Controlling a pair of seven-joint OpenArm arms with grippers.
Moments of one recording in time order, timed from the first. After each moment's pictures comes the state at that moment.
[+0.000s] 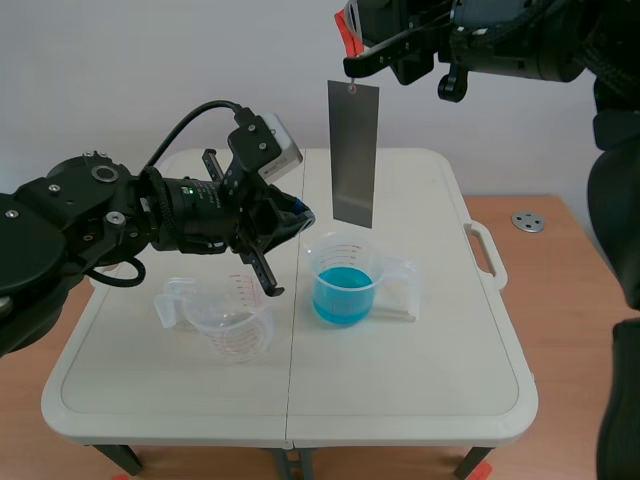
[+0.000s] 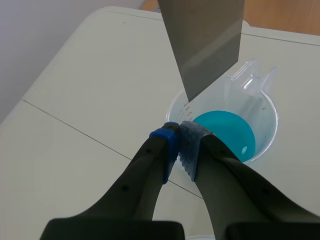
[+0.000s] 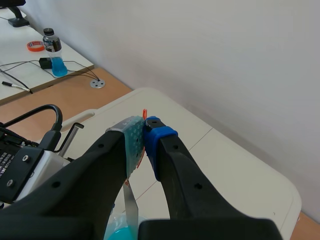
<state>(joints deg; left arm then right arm) -17.7 -17.3 27.3 71.8 3.6 -36.2 0.6 11.0 -1.6 3.6 109.1 17.5 45.1 -39.0</state>
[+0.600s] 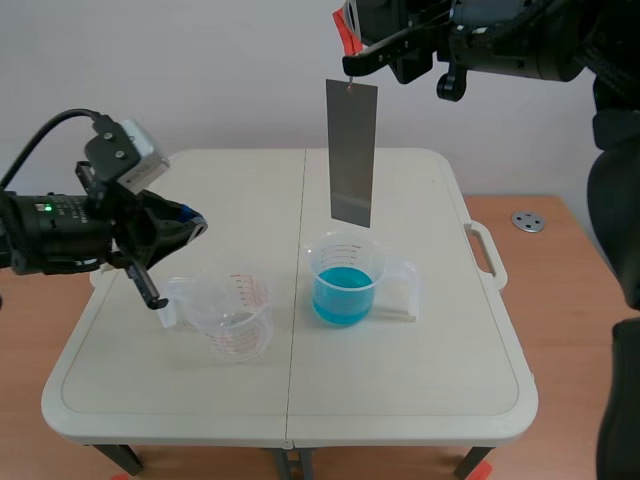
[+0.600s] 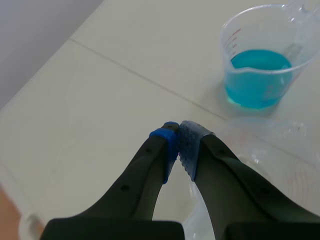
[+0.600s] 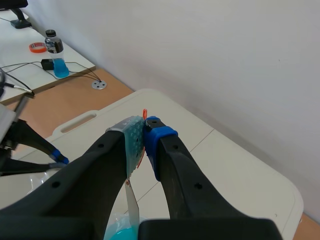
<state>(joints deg) -4.9 -34.0 17.0 81.8 -5.4 -34.6 -1.7 11.0 -1.6 3.6 109.1 18.0 45.1 -39.0</state>
